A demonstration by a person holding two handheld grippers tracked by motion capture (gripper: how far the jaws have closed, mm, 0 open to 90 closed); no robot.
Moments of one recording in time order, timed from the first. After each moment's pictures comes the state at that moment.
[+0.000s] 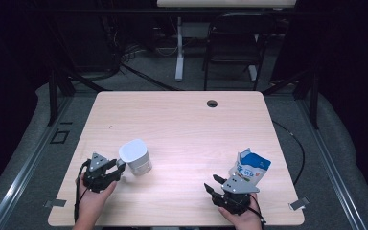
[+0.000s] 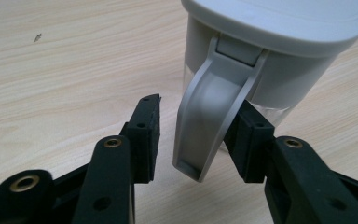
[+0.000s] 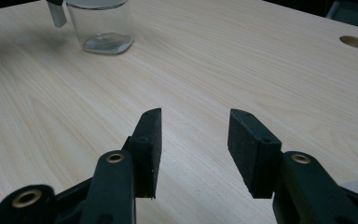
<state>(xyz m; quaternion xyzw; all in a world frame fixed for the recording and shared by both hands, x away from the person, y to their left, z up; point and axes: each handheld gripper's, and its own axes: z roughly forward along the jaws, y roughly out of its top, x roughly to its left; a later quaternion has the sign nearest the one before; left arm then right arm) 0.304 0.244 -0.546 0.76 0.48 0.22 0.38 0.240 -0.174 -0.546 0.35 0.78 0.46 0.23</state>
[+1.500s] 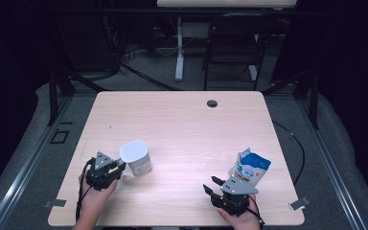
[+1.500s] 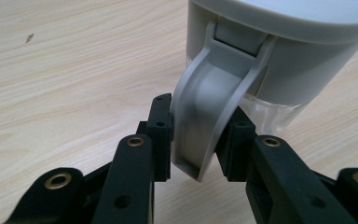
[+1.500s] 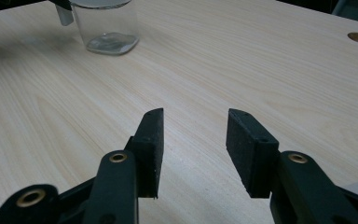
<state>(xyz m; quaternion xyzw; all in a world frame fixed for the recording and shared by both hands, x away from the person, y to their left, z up) 0.309 0.237 -0.548 0.78 0.46 0.23 0.36 0.239 -0.172 -0.550 0.35 0.78 0.47 0.23</state>
